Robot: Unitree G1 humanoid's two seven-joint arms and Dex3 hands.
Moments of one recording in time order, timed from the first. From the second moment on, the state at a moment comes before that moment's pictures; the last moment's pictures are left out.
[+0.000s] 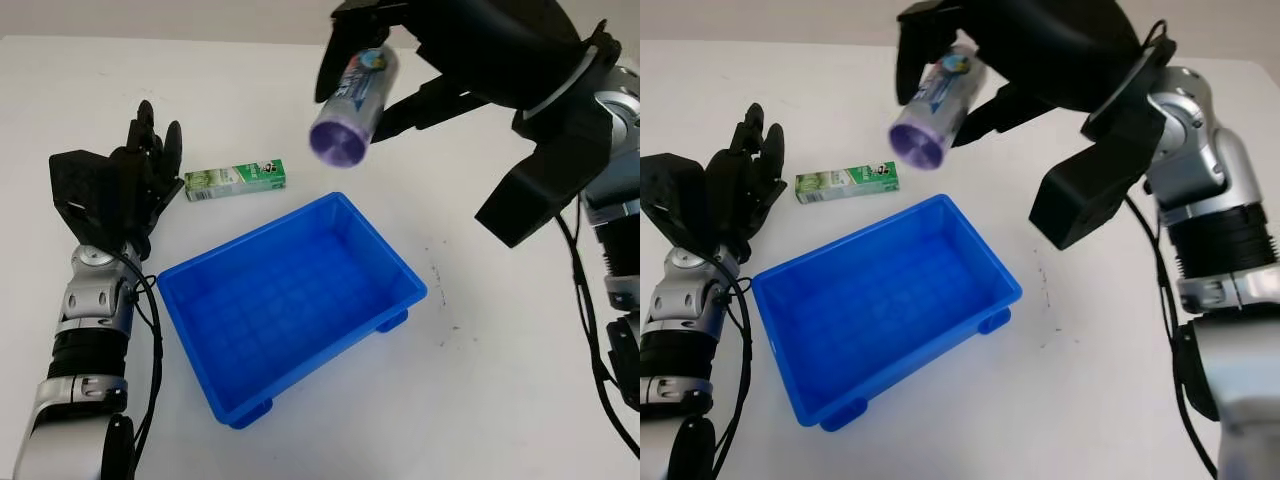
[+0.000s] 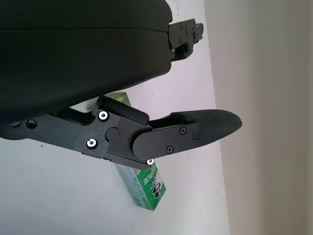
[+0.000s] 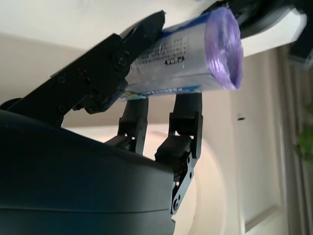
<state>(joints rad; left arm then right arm) -0.62 0.35 0.21 0.49 -0.10 0.08 -0.13 -1.01 -0.63 0.21 0.22 -0.21 -0.56 0.37</state>
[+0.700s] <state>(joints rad) -0.62 0.35 0.22 0.46 -0.11 0.08 -0.12 -0.83 -0.59 0.30 0.06 -0.17 -0.27 0.84</state>
